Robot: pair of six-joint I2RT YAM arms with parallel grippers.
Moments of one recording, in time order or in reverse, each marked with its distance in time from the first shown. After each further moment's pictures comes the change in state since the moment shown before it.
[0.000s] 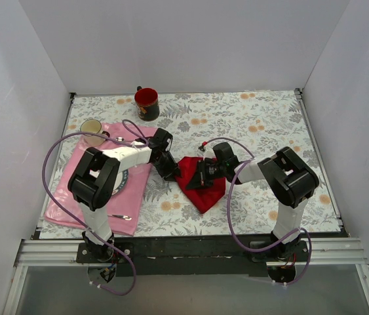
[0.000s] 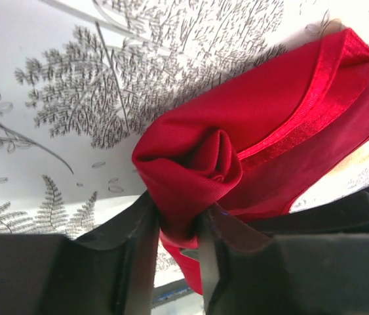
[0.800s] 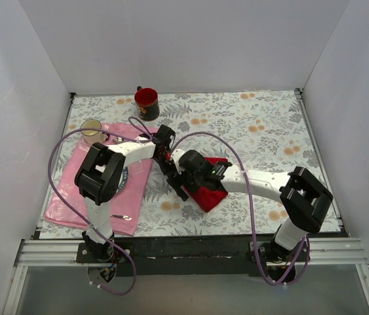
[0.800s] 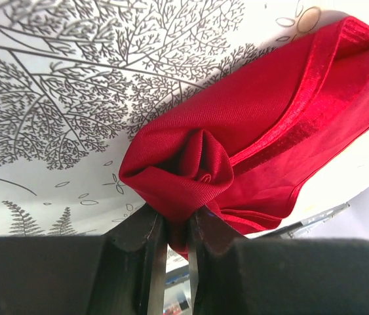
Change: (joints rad) left arm 0.000 0.084 0.101 -0.053 0.090 0.087; right arm 0.389 -0.235 0.296 -0.683 0.777 -0.647
